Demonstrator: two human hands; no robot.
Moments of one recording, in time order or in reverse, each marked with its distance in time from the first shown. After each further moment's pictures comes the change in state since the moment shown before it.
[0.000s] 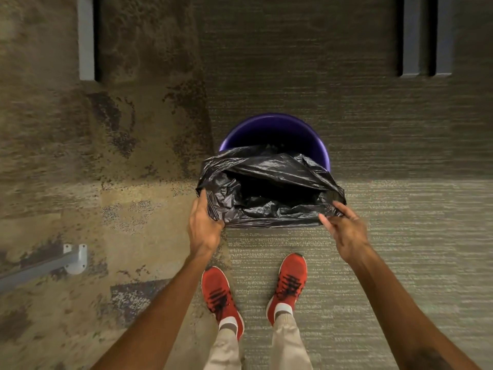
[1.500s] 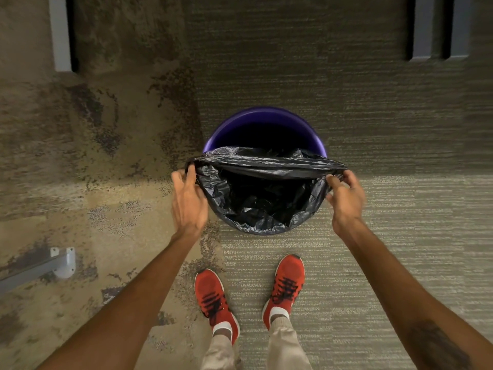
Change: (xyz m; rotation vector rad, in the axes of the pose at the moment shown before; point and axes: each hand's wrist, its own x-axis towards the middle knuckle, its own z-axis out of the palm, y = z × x) left_hand 0.065 0.025 0.010 0.252 0.161 0.207; right_hand 0.057 -0.034 0.041 -0.176 0.004 -0.285
